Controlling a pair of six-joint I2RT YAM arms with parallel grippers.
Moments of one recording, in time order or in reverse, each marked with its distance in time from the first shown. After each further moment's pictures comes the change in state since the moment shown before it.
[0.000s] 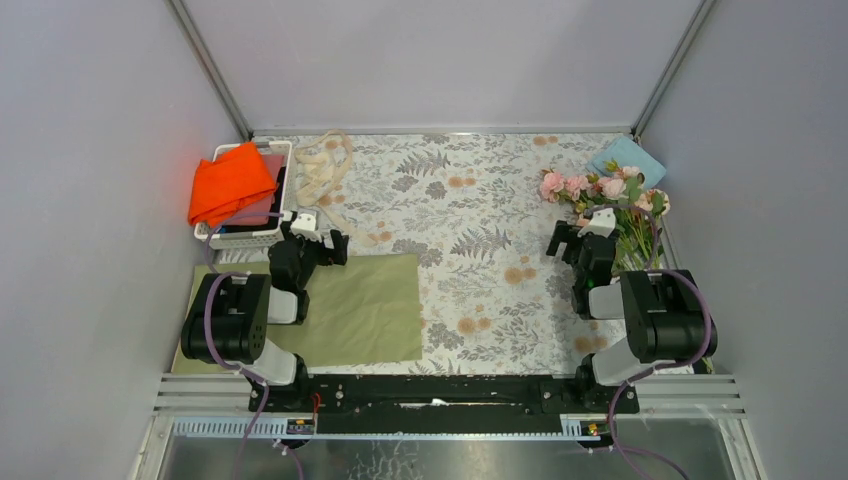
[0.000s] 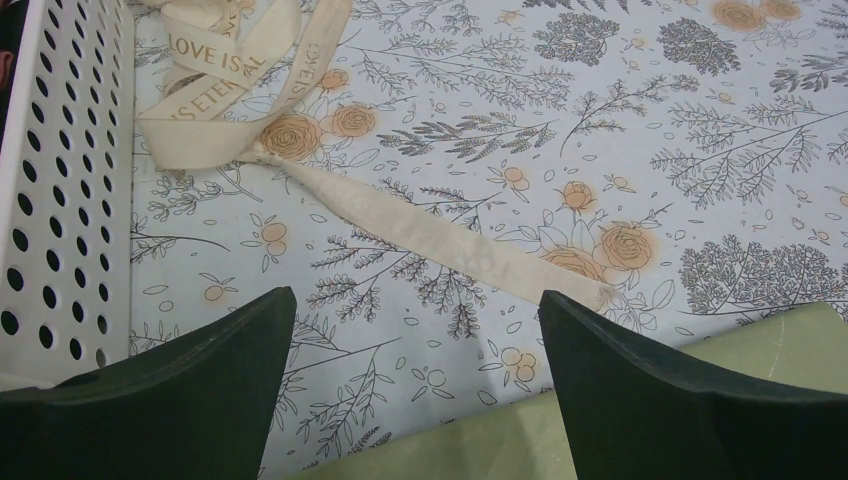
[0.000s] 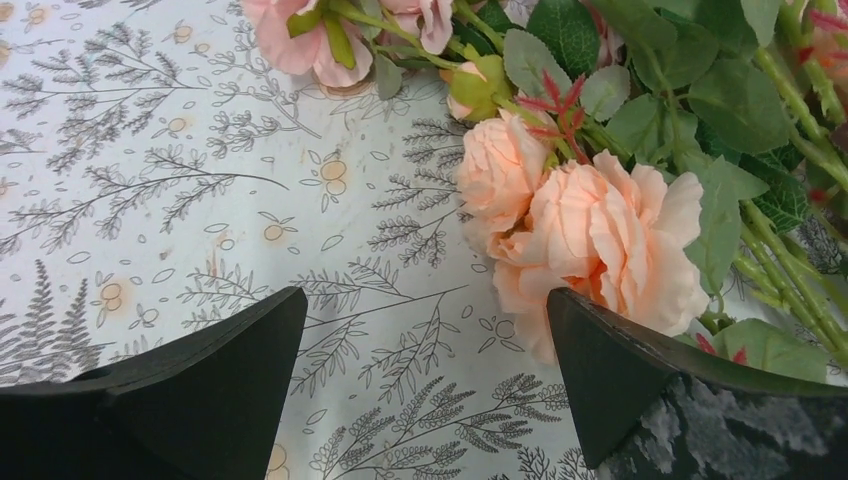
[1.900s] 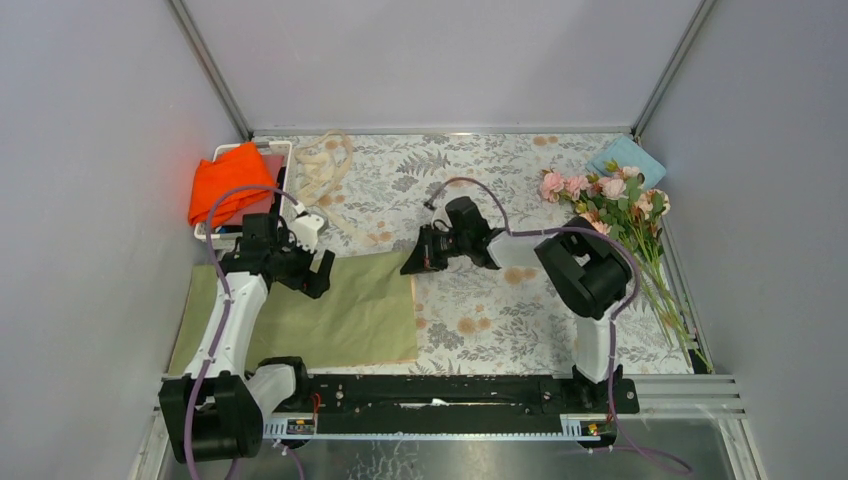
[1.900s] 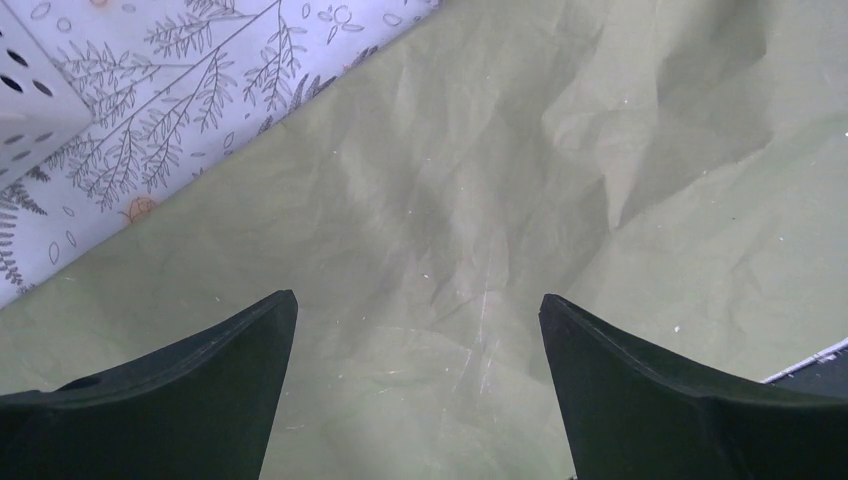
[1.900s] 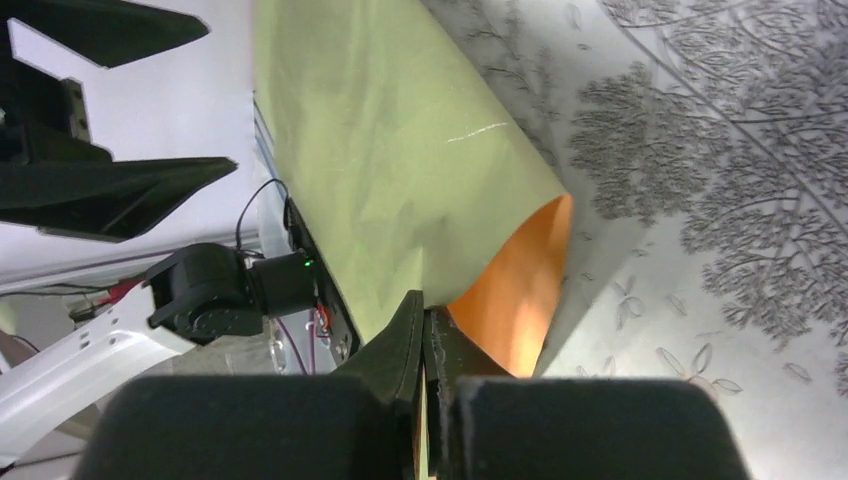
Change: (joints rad) left arm 0.078 -0.485 0.509 -1.836 0.141 0.506; right arm 0.661 0.438 0.776 -0.666 -0.875 0.756
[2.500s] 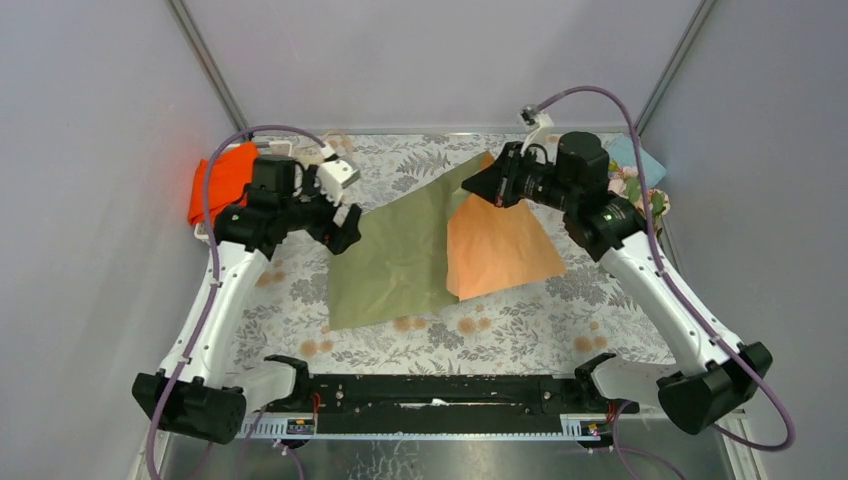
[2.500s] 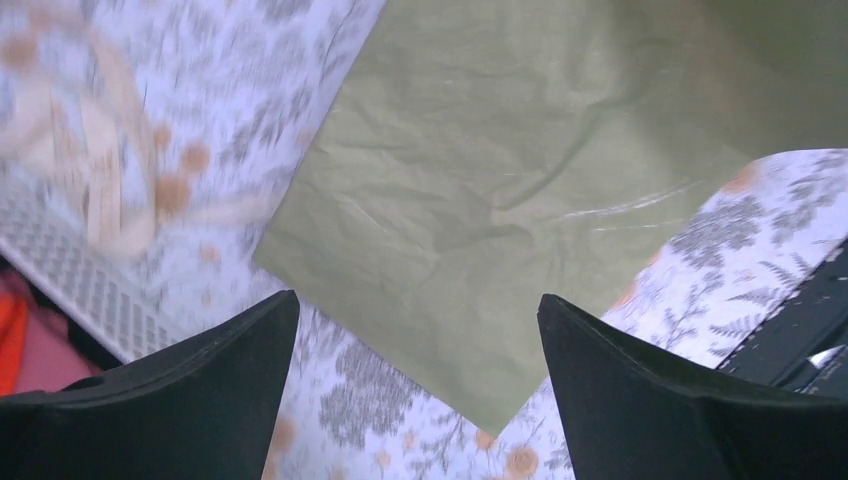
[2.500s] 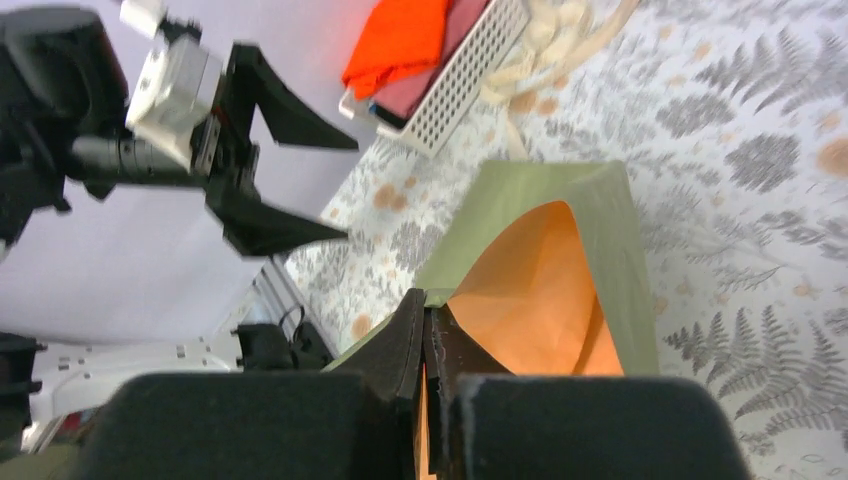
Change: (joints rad) left arm -0.206 0.101 0.470 -0.122 0.114 -0.039; right arm -0.201 -0.763 0.231 -0.623 0.193 -0.349
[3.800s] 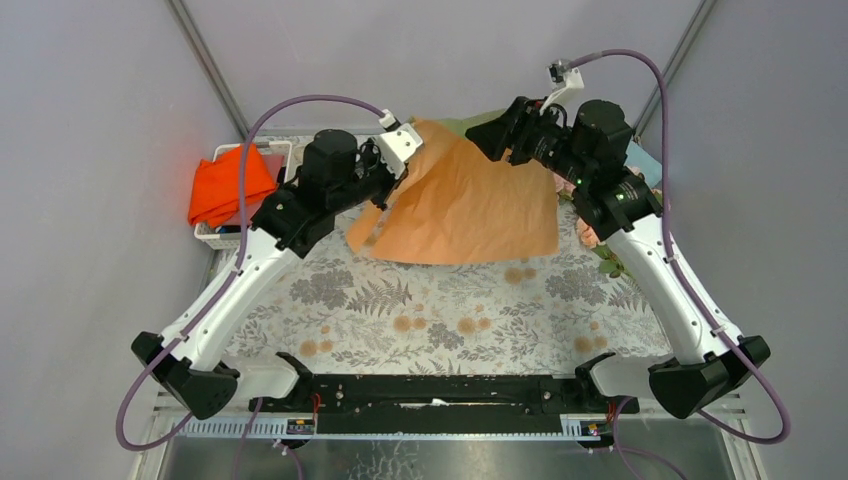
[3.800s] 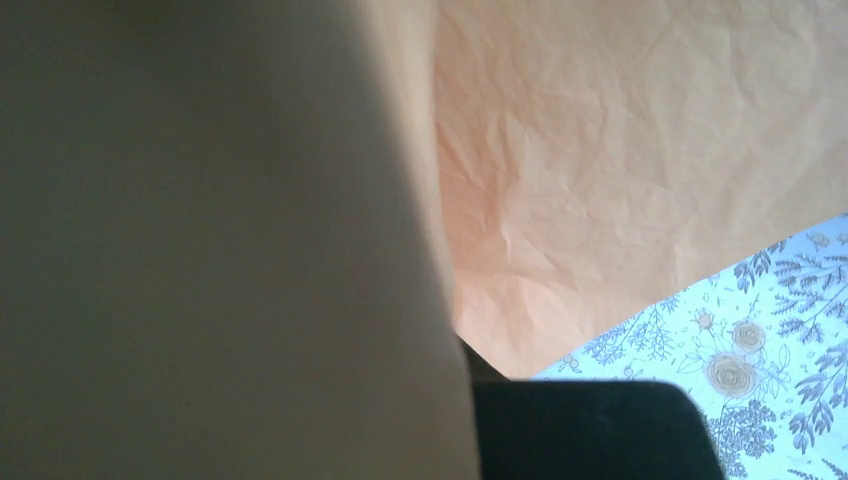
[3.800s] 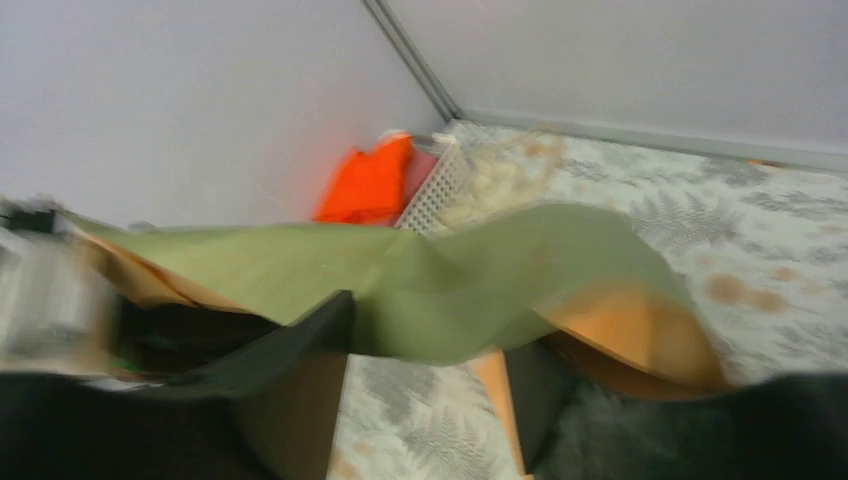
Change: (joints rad) left arm -0.486 0.153 0.263 0.328 -0.314 -0.109; right arm -0.025 0.058 0.232 0.084 0.231 0.070
